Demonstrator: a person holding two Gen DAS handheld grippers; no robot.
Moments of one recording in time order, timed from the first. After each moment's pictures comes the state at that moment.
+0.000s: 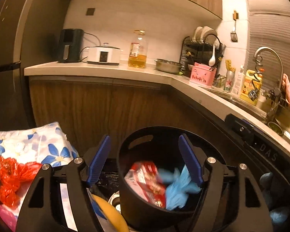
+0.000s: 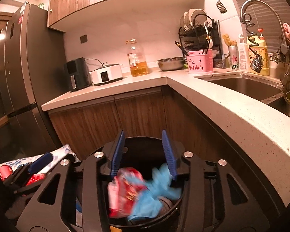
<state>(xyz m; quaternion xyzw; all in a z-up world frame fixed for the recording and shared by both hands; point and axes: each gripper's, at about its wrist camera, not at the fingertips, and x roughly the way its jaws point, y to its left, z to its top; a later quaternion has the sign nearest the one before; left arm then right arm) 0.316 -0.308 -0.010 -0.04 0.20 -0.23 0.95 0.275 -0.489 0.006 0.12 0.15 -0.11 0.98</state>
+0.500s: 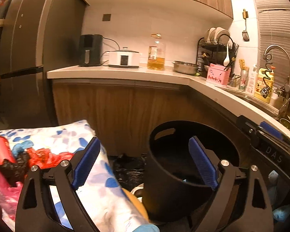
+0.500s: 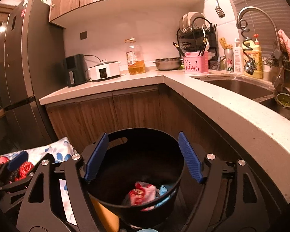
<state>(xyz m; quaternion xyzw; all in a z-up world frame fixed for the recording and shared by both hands) 0.275 -0.274 -0.006 -0.01 0.19 -0.16 0.97 0.244 -0.458 0.005 0.09 0.15 -0.13 0.98</state>
